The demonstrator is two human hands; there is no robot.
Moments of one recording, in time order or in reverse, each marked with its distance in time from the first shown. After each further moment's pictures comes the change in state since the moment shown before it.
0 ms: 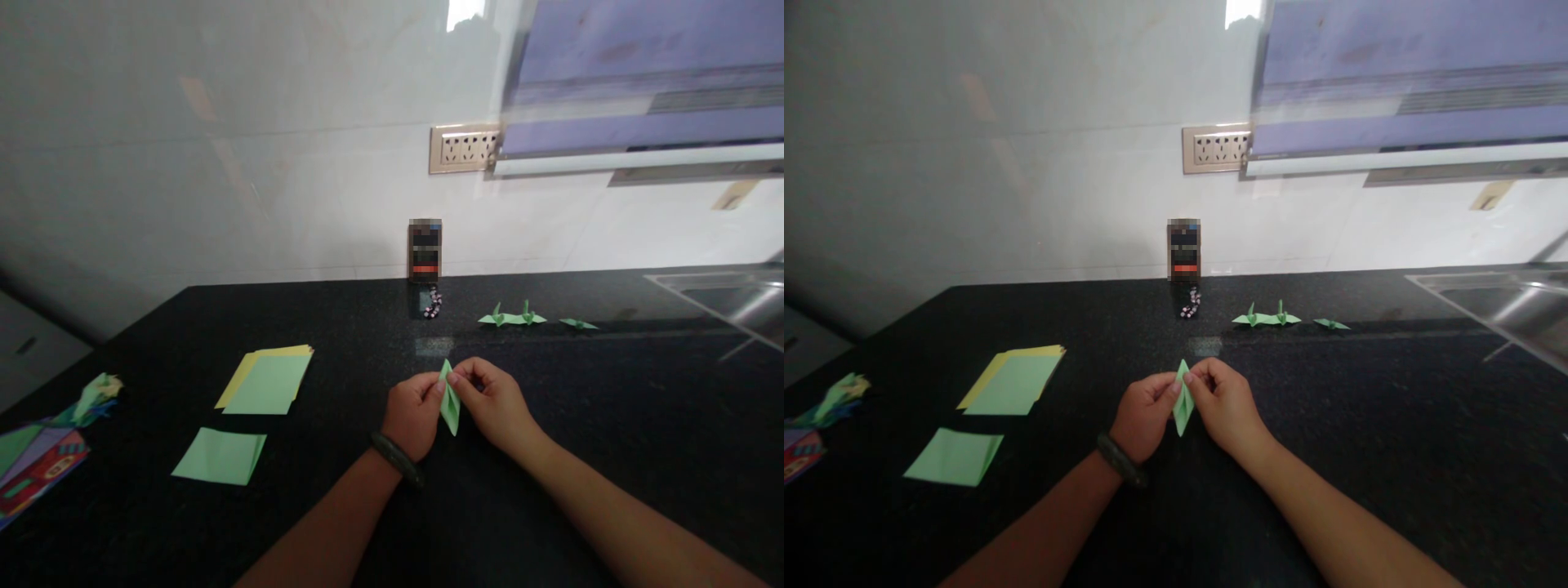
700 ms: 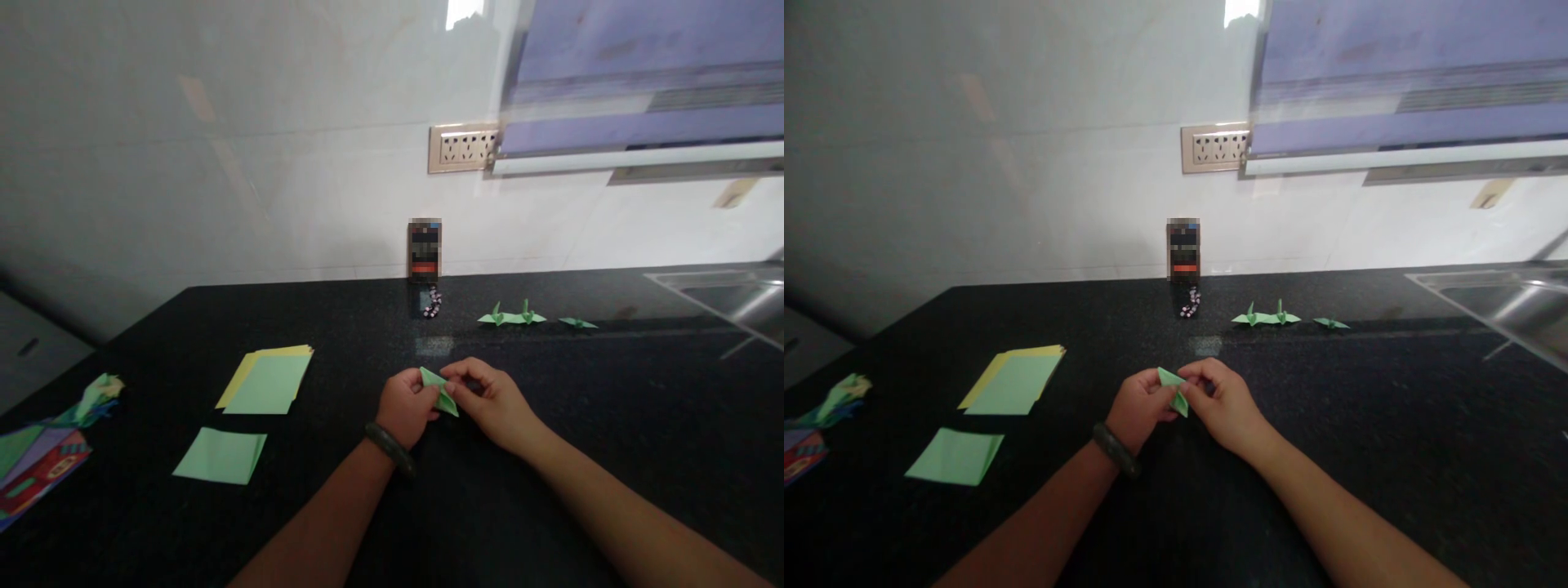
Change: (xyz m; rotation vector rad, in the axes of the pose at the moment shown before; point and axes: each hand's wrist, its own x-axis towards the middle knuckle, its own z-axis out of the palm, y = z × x) left_hand 0.009 -0.001 0.001 -0.319 0.017 -0.370; right_hand 0.002 -0.005 -0.006 0.084 -0.128 -0.053
